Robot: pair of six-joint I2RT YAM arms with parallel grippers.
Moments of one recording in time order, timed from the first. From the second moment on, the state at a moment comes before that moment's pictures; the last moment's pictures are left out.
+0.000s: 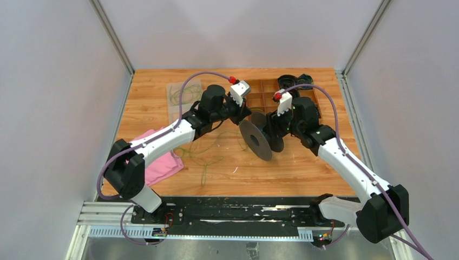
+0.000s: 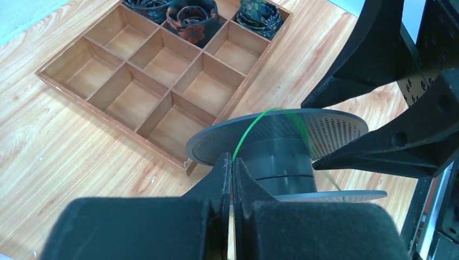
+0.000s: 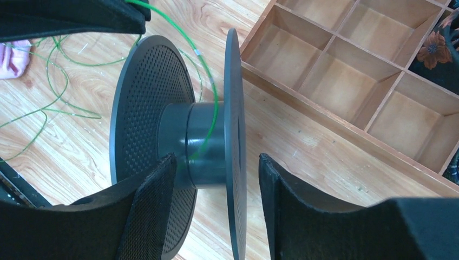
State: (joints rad) left arm -0.70 1.56 1.18 0.08 0.30 -0.01; right arm 0.43 1.15 0.91 -0.34 -0.25 -0.05
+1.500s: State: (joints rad) left arm -0.70 1.58 1.18 0.08 0.31 -0.01; right arm 0.47 1.22 0.92 -0.25 -0.10 -0.04
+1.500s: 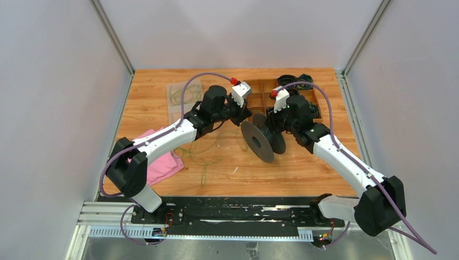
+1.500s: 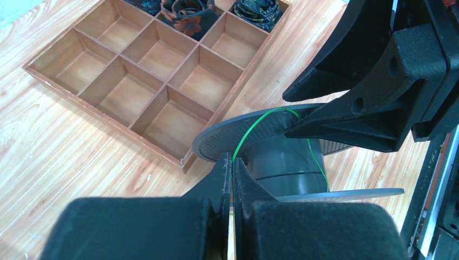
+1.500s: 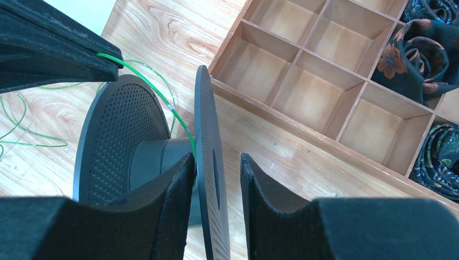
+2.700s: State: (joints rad) left arm -0.70 1.58 1.18 0.09 0.33 -0.01; right arm 0.47 1.22 0.86 -0.19 -0.07 -0.11
